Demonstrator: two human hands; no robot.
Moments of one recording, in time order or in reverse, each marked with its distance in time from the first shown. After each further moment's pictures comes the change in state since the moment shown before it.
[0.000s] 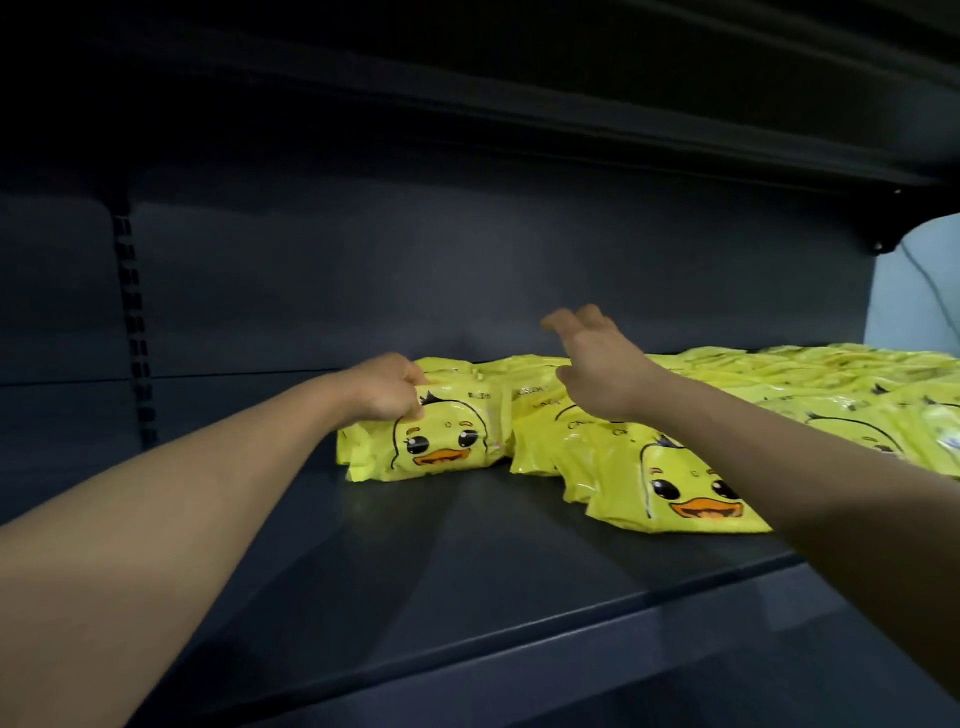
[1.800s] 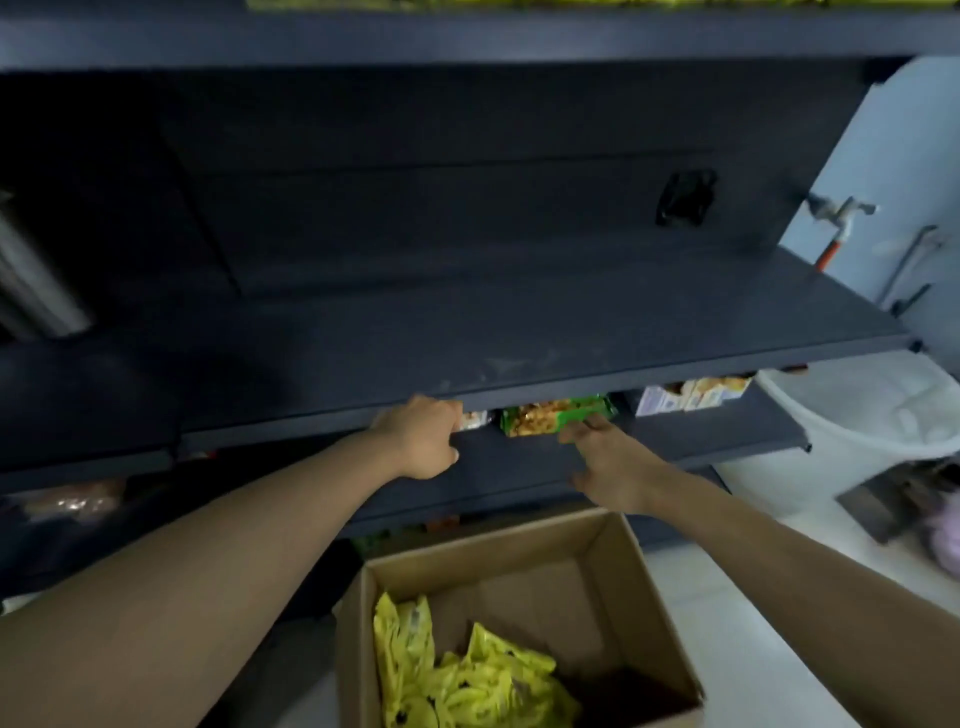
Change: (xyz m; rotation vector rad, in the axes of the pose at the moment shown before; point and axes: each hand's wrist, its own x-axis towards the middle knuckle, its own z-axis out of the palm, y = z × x) left_hand -0.327 0.061 0.356 0.321 -0.526 -0.153; right_hand -0.465 0.112 0.123 0.173 -0.909 0.084
